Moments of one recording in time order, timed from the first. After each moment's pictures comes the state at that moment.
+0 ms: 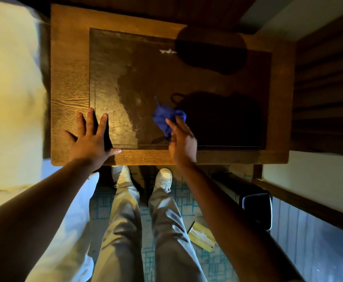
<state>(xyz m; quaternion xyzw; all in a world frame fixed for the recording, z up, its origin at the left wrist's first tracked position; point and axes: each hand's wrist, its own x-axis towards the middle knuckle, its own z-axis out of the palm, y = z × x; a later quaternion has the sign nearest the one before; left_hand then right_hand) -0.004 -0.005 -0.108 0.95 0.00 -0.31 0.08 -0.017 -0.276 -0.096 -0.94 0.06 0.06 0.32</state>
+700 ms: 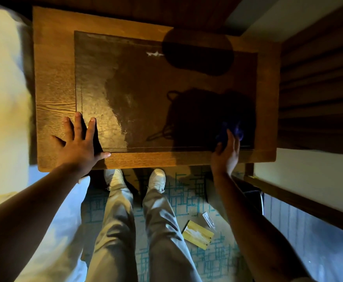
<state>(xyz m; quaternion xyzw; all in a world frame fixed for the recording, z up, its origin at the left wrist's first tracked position) -0.003 -0.008 -0.105 0.95 0.00 -0.32 0.06 -0.058 -0.413 -0.102 -0.91 0.34 -0.01 0.24</state>
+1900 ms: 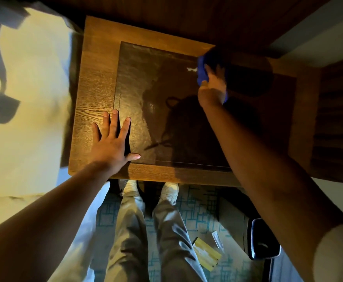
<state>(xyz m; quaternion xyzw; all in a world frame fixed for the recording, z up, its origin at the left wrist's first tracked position) 0.024 0.002 -0.113 0.96 -0.05 -0.26 0.07 0.200 -0.283 -0.114 -0.96 0.15 0.09 0.21</state>
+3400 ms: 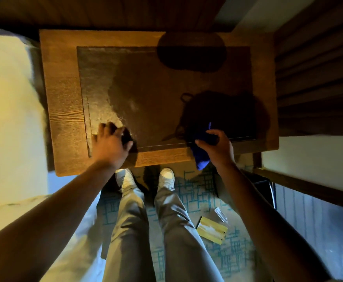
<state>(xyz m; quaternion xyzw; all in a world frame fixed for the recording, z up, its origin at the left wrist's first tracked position) 0.011 -0.075 -0.056 0.95 -0.01 -0.28 0.12 -0.049 -0.381 -0.040 -0.81 0.39 0.15 0.42</state>
